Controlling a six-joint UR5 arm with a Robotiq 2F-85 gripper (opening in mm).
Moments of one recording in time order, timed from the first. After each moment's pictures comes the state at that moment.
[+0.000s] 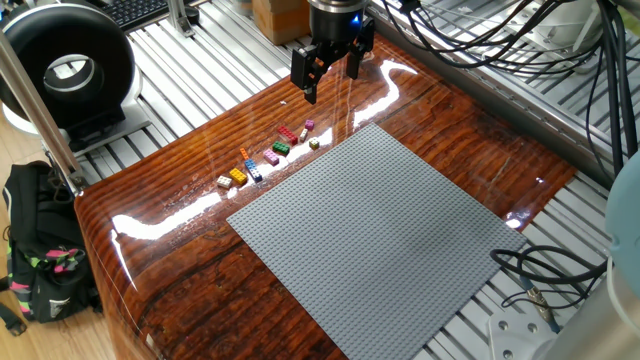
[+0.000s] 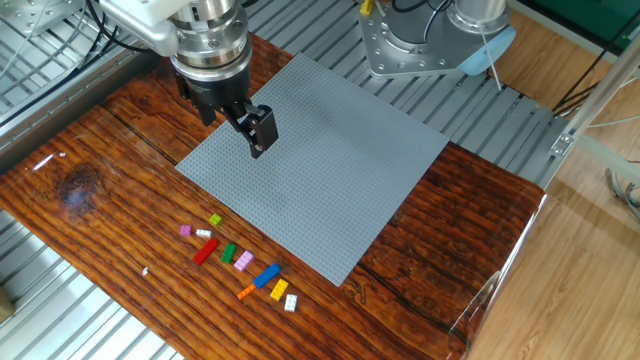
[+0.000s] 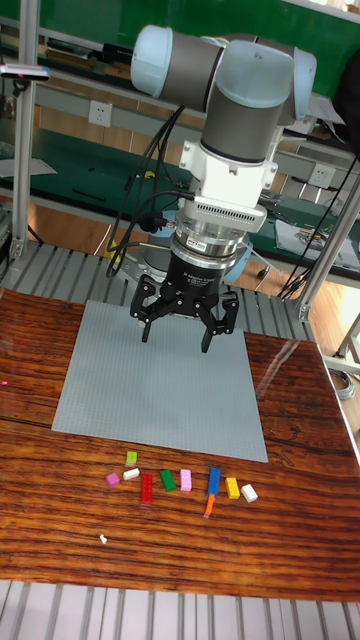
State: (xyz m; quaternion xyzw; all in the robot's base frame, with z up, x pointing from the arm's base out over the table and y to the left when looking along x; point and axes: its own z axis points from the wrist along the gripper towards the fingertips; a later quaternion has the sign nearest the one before) arm 0.544 0.002 0.190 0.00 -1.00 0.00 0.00
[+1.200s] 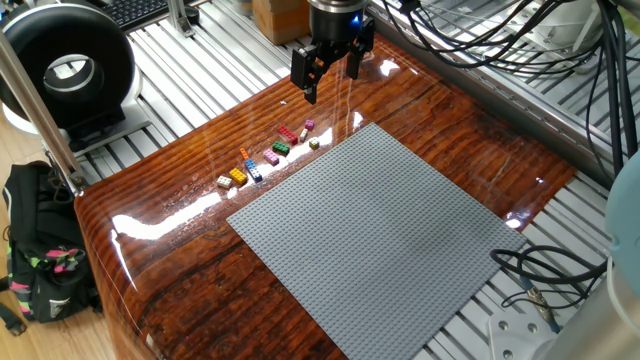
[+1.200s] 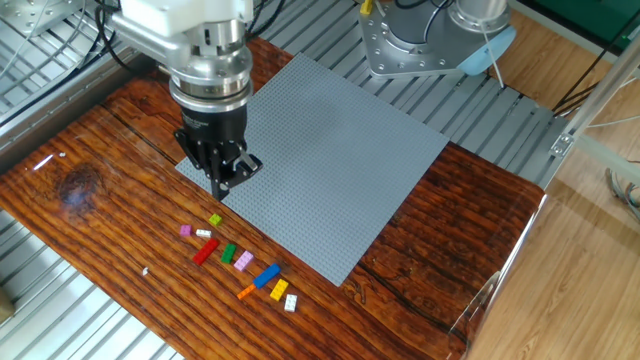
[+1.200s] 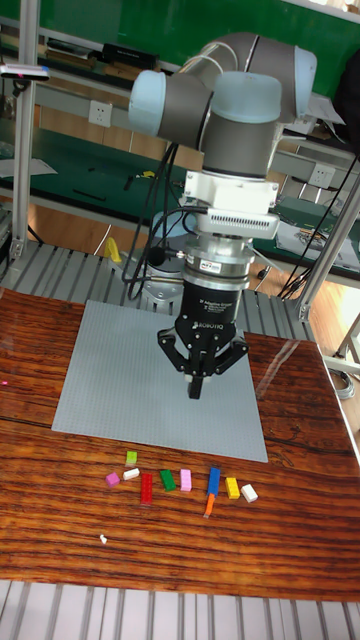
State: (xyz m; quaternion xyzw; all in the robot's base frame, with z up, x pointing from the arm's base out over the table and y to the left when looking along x) arm 0.612 0.037 0.173 0.03 -0.99 -0.04 -0.13
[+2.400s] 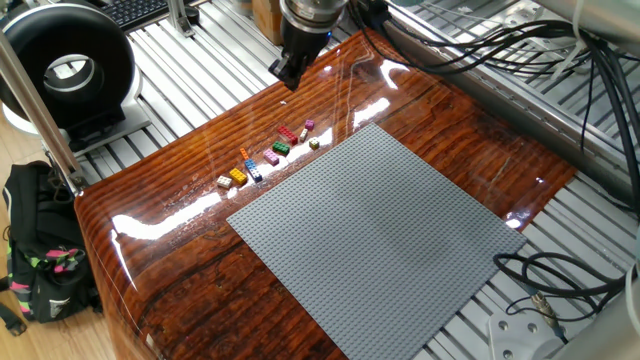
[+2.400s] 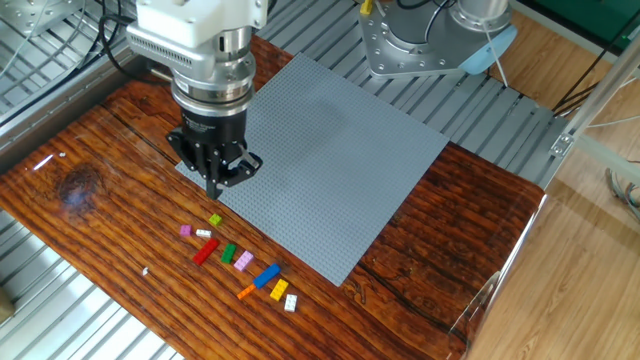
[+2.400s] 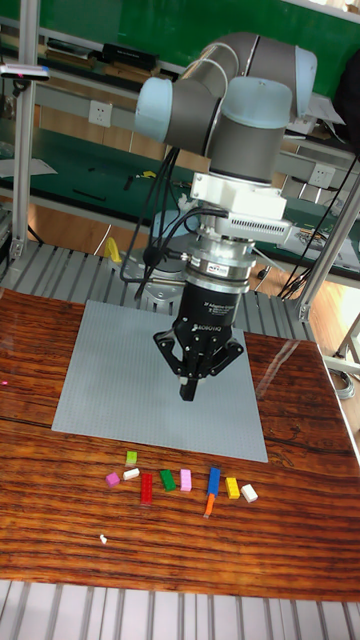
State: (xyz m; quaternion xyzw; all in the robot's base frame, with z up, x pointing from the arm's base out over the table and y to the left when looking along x) arm 0.616 0.032 0.171 0.11 -0.98 -0.01 -0.14
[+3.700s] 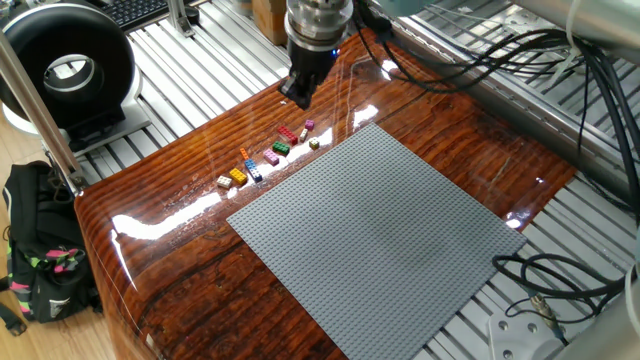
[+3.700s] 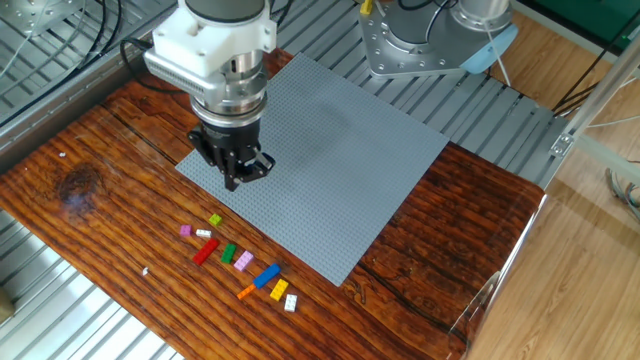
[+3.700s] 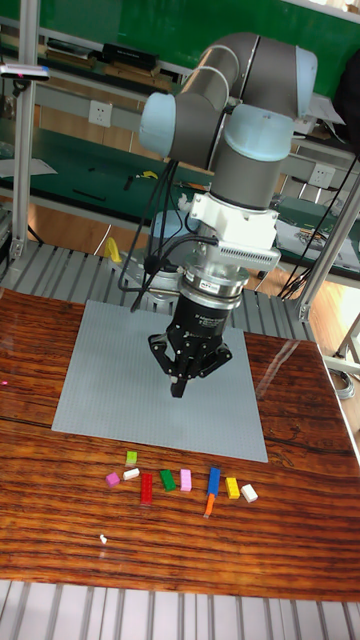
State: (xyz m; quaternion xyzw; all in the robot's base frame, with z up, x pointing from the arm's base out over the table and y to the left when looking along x) arm 0.577 0.025 0.134 0.08 -0.99 0.01 -0.08
